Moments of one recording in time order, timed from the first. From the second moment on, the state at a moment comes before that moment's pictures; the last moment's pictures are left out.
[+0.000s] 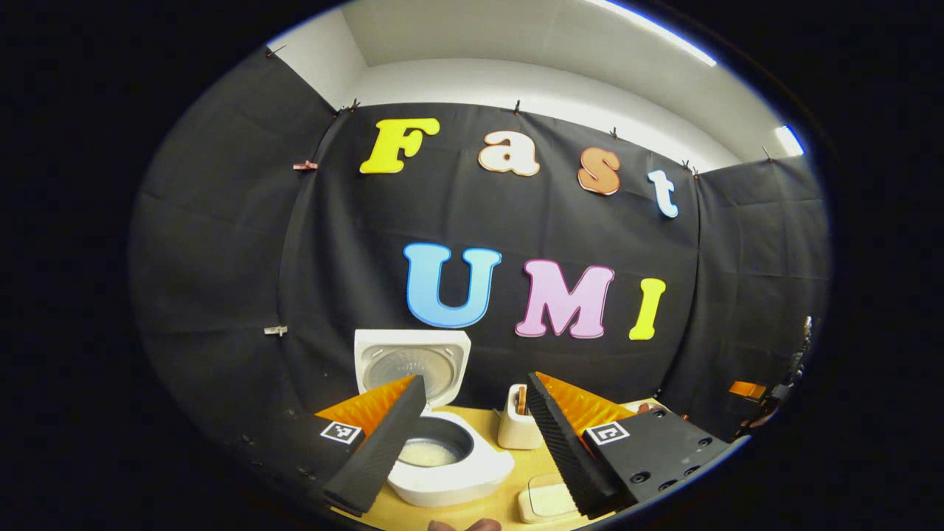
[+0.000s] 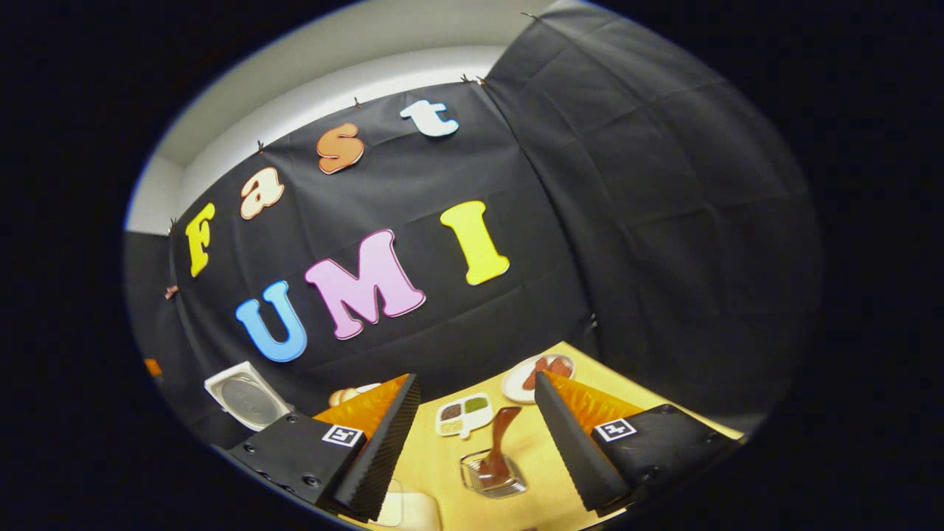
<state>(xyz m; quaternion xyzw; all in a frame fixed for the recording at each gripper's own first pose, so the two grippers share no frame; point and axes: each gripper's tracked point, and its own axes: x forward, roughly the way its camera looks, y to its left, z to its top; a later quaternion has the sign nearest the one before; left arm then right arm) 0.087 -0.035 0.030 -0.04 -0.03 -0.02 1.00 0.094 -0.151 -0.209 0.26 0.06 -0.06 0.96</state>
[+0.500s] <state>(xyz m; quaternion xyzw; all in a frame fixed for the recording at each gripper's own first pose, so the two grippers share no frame) 0.215 -0.009 0.099 -0.03 -0.07 -0.04 1.00 0.047 -0.130 -0.126 0.05 0.01 -0.06 1.00</state>
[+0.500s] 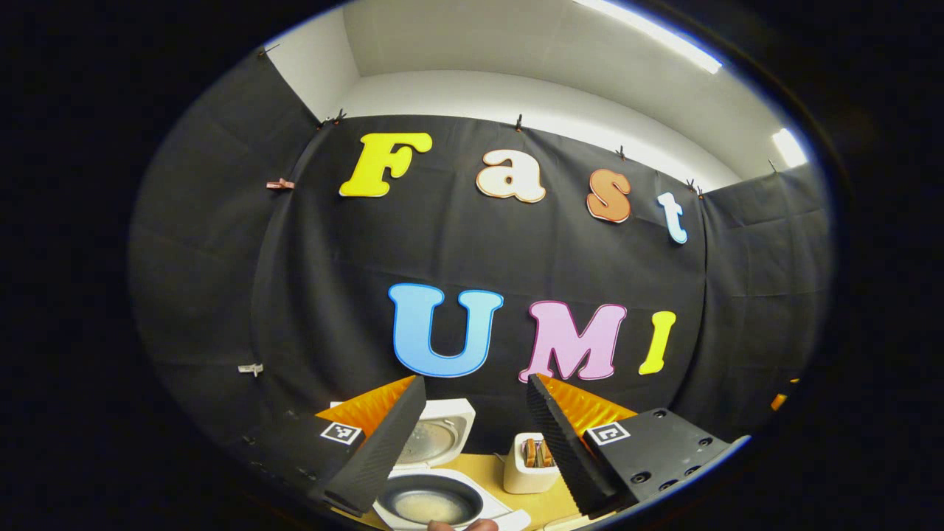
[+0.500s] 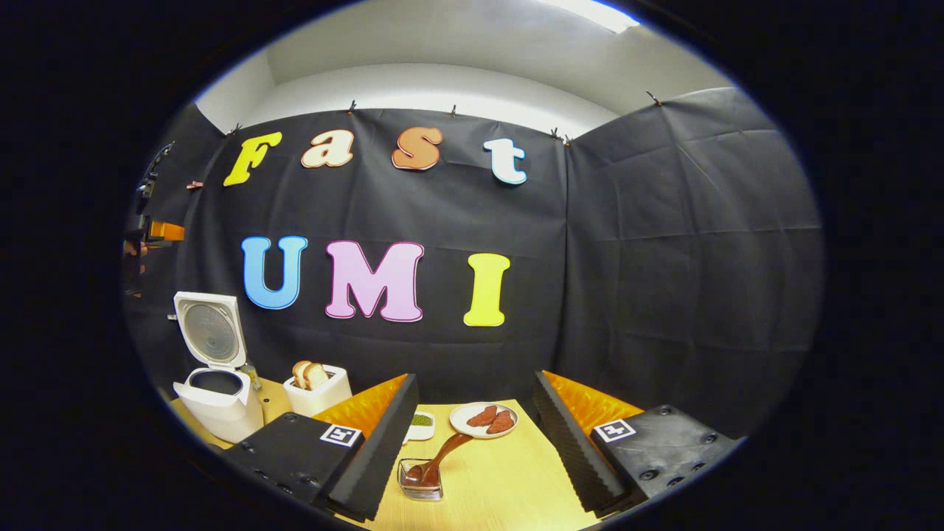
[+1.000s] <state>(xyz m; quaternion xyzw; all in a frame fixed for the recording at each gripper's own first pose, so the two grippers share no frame) 0.348 0.039 0.099 0.00 -0.08 -0.02 1.00 0.023 -0.089 -0.095 0.04 -0.01 -0.10 0.99</state>
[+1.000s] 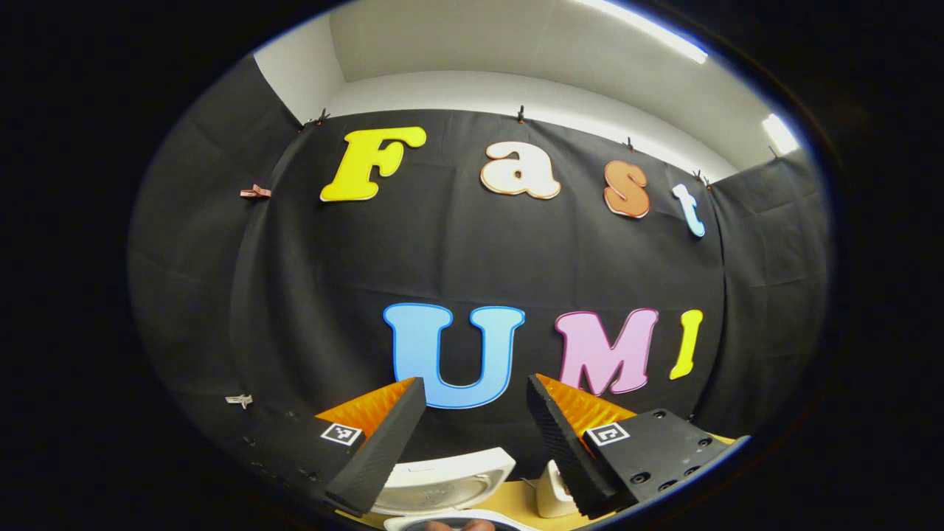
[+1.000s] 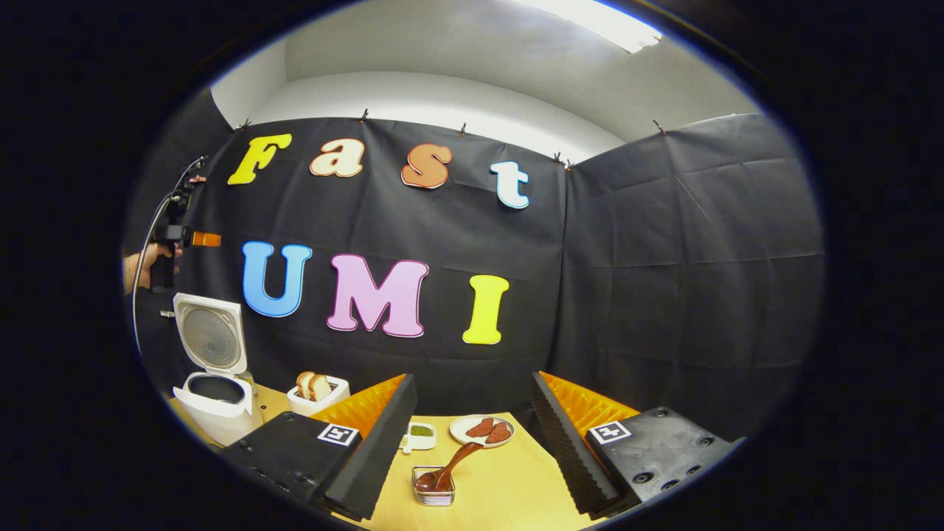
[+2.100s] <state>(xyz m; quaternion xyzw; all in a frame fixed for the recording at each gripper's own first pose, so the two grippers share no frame) 0.320 0.047 -0.086 -0.02 0.10 0.09 0.99 -0.009 -0.110 -0.081 0.08 -0.02 -0.12 0.99</state>
